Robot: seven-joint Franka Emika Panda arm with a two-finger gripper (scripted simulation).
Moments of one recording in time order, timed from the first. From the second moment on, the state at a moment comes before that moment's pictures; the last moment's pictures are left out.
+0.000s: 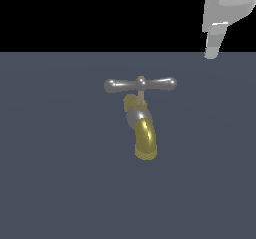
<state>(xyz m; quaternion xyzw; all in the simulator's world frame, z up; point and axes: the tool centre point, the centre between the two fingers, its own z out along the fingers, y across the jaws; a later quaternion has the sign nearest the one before) -0.152 -0.146 0.291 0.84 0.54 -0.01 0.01</state>
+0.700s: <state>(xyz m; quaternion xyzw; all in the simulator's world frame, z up) -0.107 -0.153 0.246 0.76 0.65 0.00 0.01</state>
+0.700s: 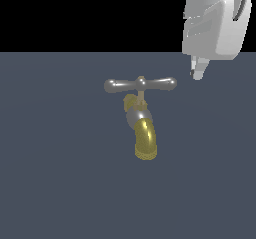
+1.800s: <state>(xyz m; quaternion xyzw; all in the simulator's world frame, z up) -0.061 -0.143 0.199 0.66 0.75 0.00 0.00</state>
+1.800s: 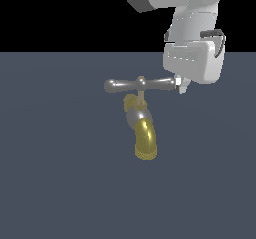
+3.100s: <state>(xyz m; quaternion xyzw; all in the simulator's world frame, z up) -0.018 -0.142 0.195 0.66 0.75 0.00 -0.01</state>
